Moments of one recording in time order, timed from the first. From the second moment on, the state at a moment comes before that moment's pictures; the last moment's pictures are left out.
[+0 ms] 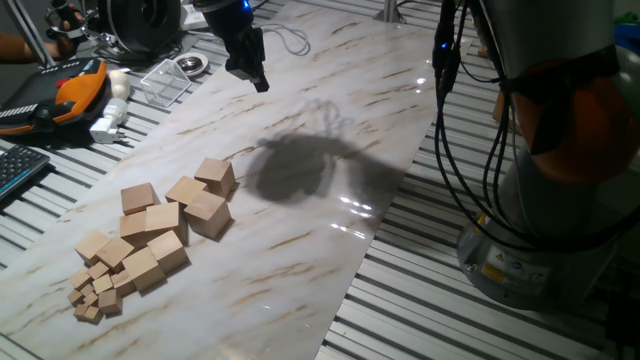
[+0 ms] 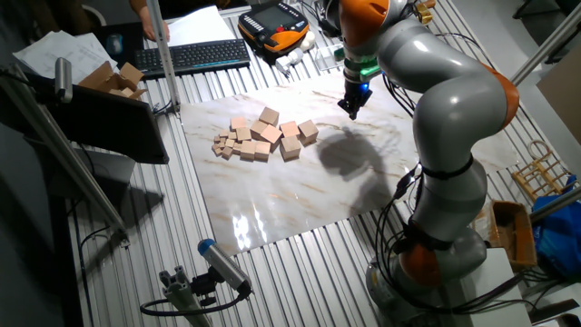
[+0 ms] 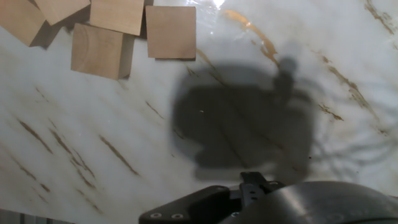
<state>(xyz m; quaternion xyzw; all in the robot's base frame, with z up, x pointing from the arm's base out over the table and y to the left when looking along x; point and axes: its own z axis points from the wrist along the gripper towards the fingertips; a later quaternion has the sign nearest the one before) 0.515 0.001 0.236 0.12 -0.98 0.00 0.14</state>
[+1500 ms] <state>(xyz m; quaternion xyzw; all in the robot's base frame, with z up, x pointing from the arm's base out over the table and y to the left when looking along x) 0.522 0.020 0.237 0.05 -0.99 -0.05 0.10</state>
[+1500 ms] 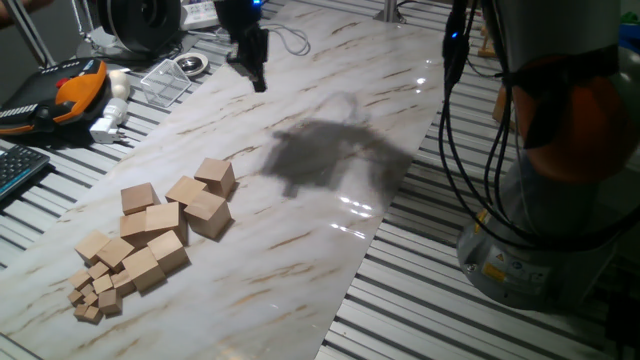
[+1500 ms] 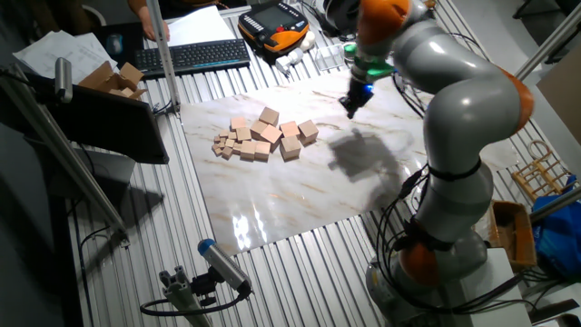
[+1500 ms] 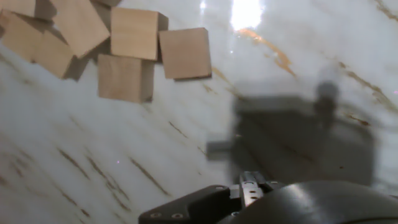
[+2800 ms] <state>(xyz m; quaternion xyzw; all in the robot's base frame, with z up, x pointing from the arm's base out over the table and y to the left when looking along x) 0.568 0.118 0.117 0.03 -1.00 -0.02 0.02</state>
